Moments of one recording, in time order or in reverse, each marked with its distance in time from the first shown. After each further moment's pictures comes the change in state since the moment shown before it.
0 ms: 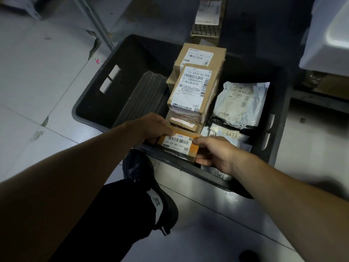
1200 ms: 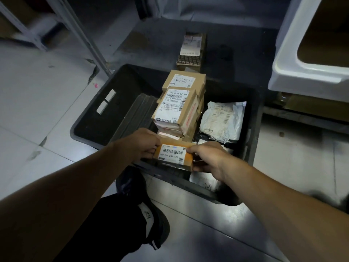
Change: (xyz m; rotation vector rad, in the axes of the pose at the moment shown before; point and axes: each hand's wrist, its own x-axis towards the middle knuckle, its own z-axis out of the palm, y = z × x) left_hand -0.039 0.031 0.017 -0.421 0.146 -0.118; right_hand -0.042 -0.026 -0.012 -0.082 0.090 -0.122
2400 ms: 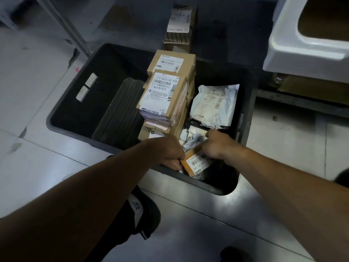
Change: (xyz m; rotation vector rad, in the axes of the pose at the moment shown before) left_hand 0.021 -0.010 0.092 0.333 -0.305 -0.137; right_hand 0.015 0.005 -0.050 -0.843 0.085 -0.085
